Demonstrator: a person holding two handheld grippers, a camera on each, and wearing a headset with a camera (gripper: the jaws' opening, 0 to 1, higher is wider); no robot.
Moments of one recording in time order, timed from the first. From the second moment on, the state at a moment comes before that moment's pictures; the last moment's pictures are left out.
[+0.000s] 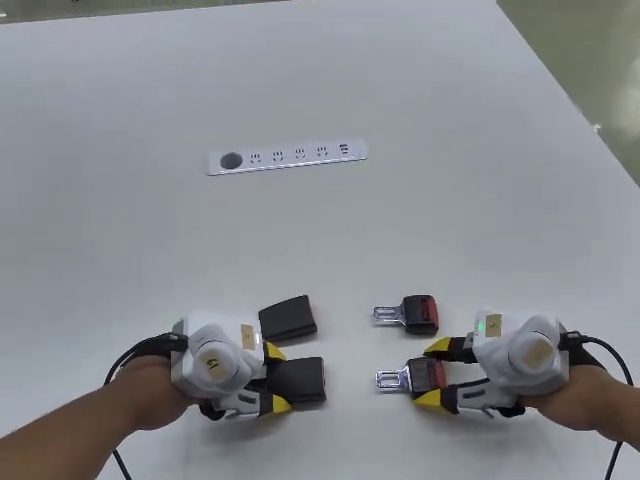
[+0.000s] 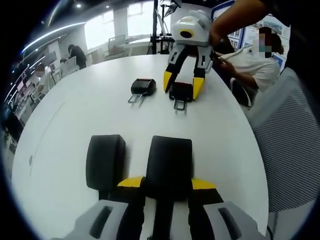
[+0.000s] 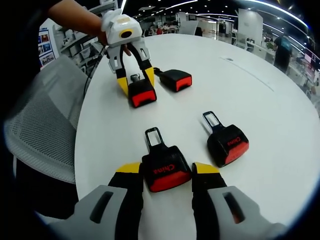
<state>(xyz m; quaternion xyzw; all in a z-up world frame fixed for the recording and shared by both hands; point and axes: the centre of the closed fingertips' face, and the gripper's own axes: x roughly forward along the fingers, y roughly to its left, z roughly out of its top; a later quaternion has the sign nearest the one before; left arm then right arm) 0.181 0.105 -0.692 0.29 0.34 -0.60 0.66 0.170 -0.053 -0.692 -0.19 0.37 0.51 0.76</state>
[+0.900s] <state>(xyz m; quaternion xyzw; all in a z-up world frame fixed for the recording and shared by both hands) 0.183 0.105 -0.695 0.30 0.35 -0.60 0.66 0.183 -0.009 -0.693 -0.18 0.35 0.52 0.76</state>
